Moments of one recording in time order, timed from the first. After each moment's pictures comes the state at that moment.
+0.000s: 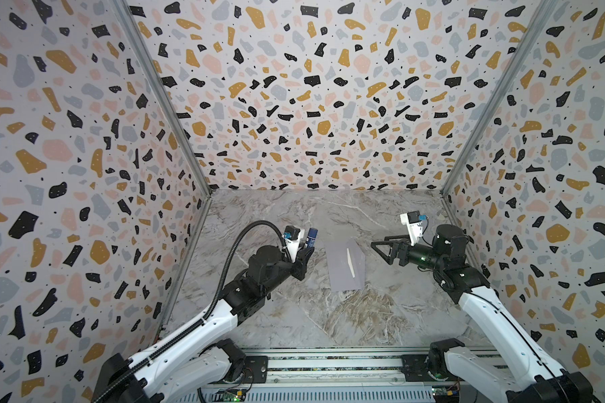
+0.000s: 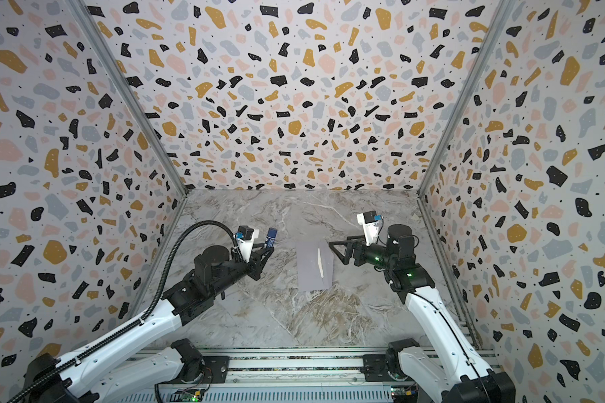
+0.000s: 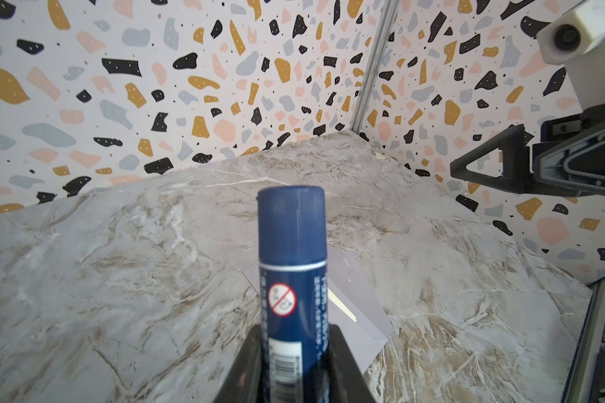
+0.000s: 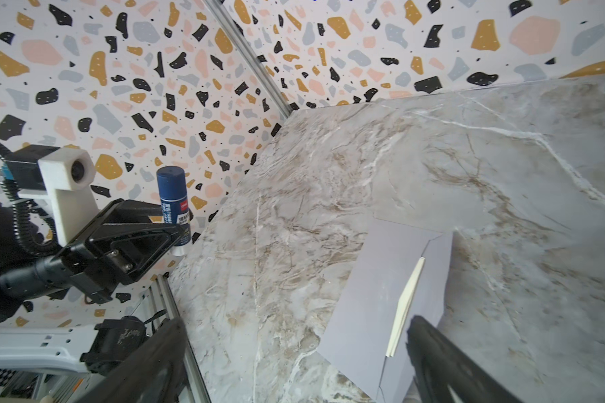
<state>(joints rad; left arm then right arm) -0.70 0.93 0.66 0.01 -0.01 -0.12 0.26 0.97 0.78 -0.16 -0.73 0.34</state>
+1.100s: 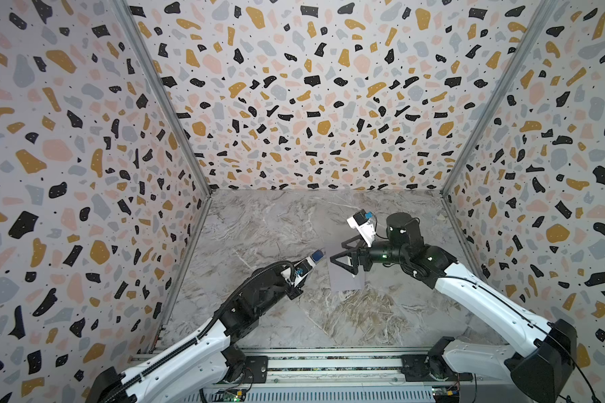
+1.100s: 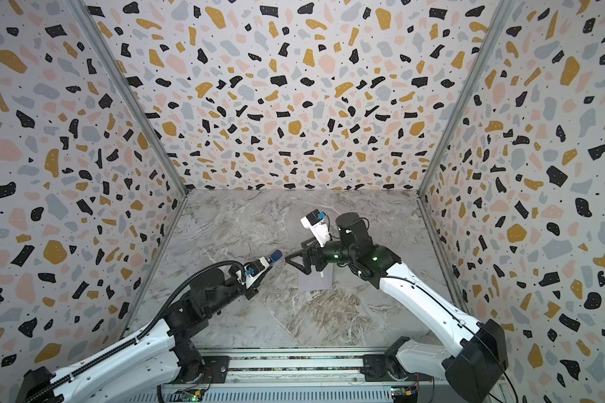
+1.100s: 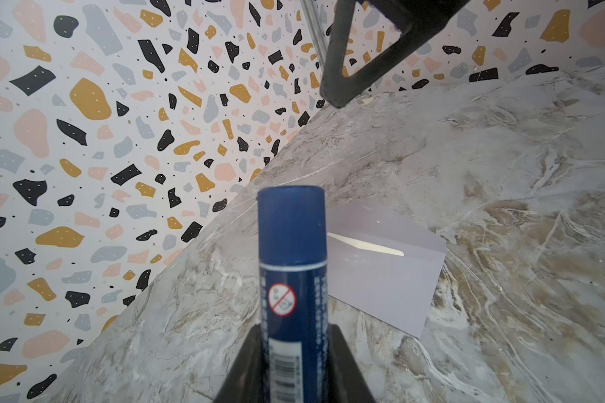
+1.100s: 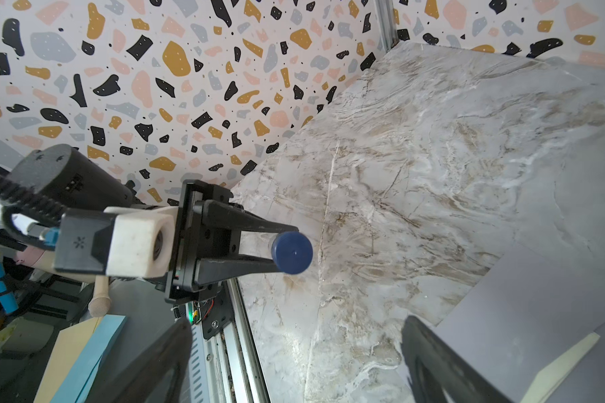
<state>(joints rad) -0.77 0.78 0.45 0.11 -0.02 0.42 0.67 1.23 1.08 -0.32 -0.63 0.23</state>
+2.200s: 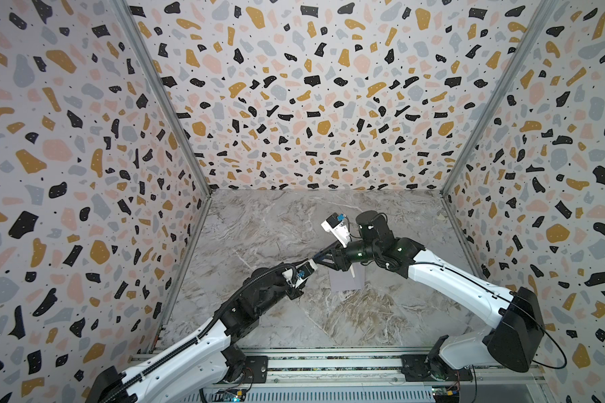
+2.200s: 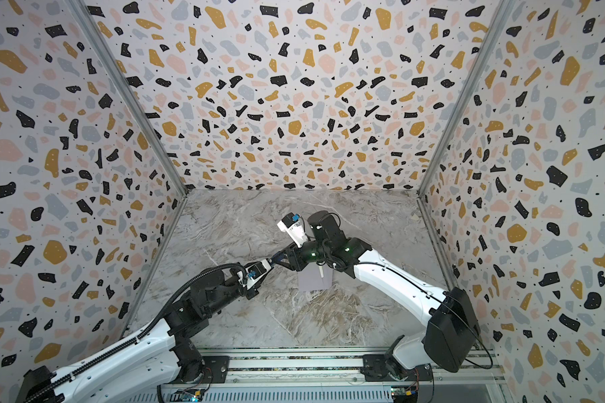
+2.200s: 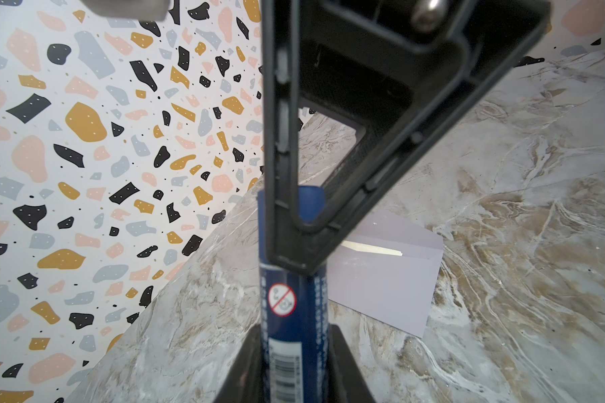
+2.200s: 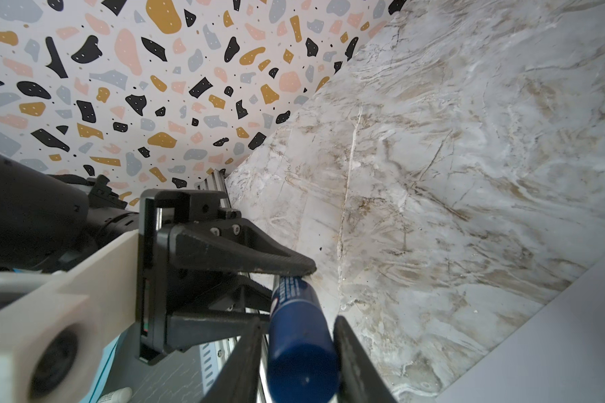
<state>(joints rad) -0.77 0.79 0.45 0.12 0.01 0.46 0.78 1.42 1.19 -0.32 -0.62 0.26</state>
